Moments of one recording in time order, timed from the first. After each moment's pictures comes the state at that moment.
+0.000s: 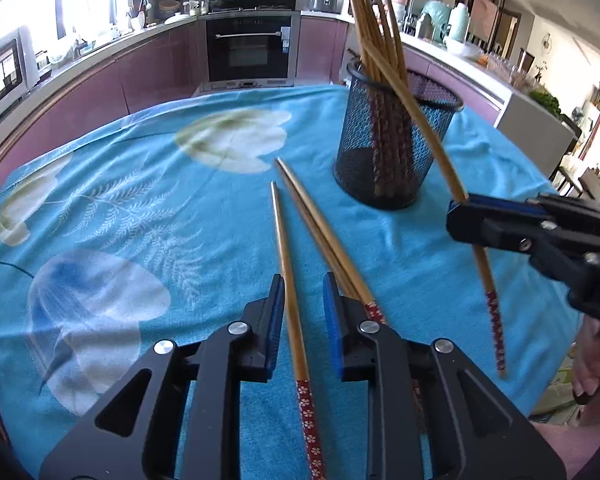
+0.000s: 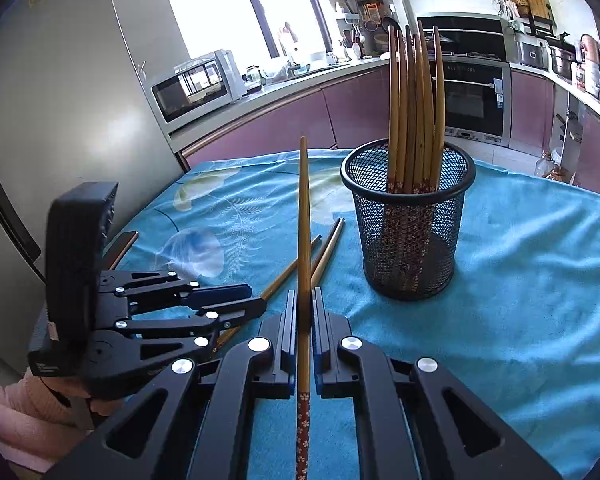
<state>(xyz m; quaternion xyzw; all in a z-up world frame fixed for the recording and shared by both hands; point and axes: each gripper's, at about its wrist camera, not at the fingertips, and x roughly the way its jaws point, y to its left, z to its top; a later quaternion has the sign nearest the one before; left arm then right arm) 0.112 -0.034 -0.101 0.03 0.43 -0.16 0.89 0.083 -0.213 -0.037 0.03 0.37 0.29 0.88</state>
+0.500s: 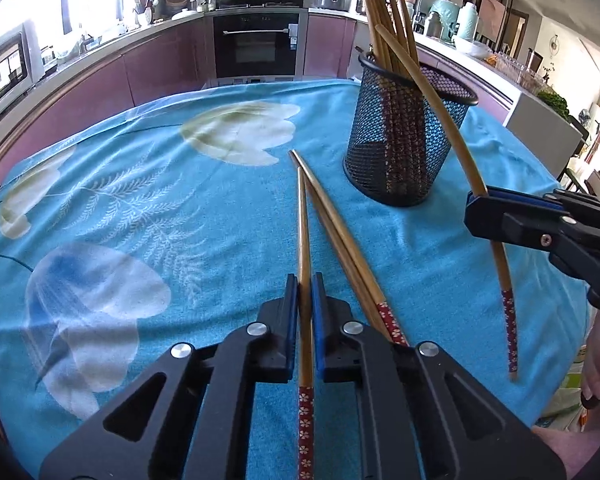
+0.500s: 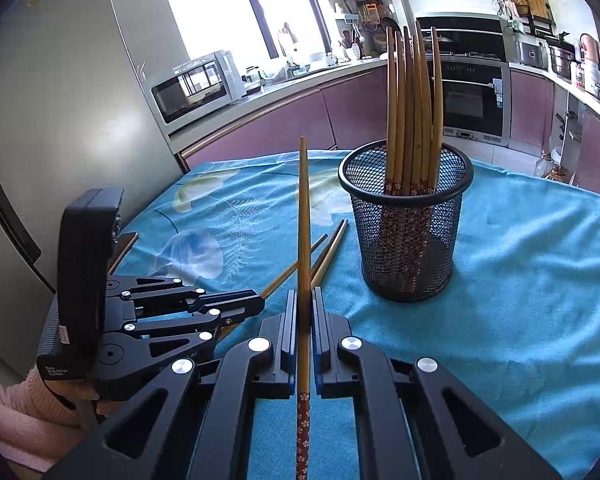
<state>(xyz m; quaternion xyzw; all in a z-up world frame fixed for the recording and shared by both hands) 0.119 -0.031 -0.107 0.02 0.43 -0.15 0.89 0.082 -0.214 -0.036 0.03 0.37 0.29 0.88</state>
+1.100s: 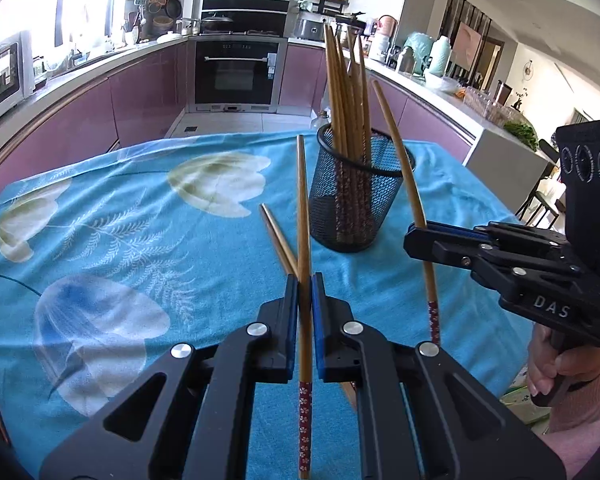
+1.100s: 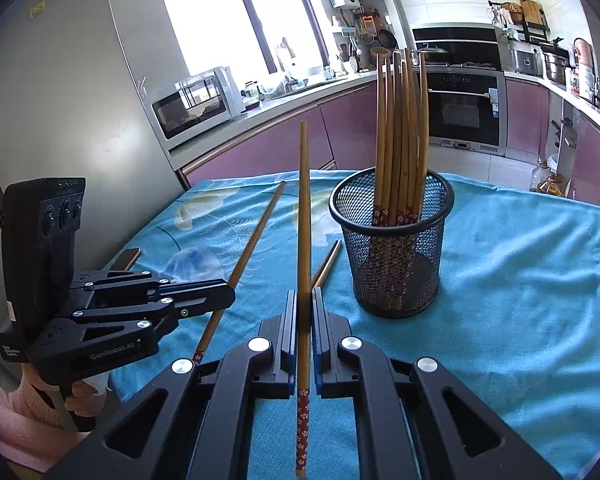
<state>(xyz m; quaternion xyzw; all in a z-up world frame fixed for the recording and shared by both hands) 0.094 -0.026 -0.050 -0.01 0.38 -0.20 0.91 0.081 -0.229 -0.020 0.04 0.35 0.28 0.89</state>
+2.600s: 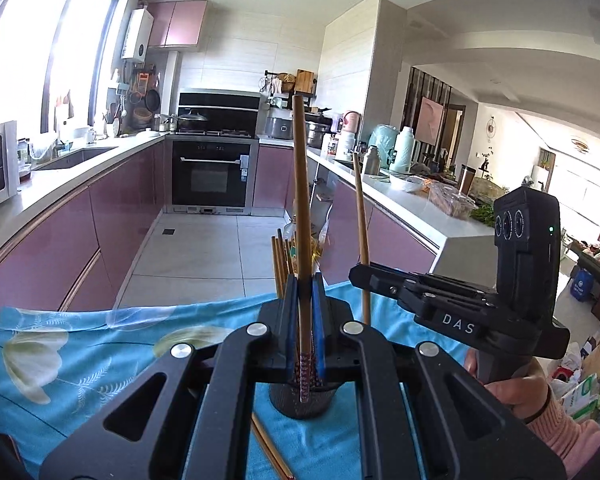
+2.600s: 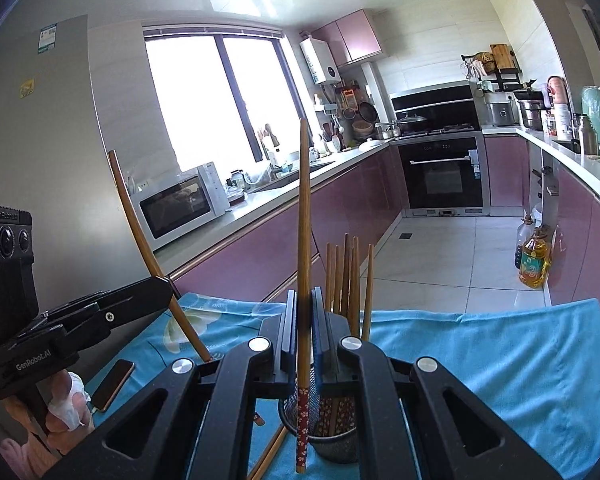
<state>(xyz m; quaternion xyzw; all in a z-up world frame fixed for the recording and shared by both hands) 0.122 -0.053 0.100 -0.03 0.20 -0.24 0.95 0.148 -0.270 0.069 0.10 0.22 0.25 0.94</state>
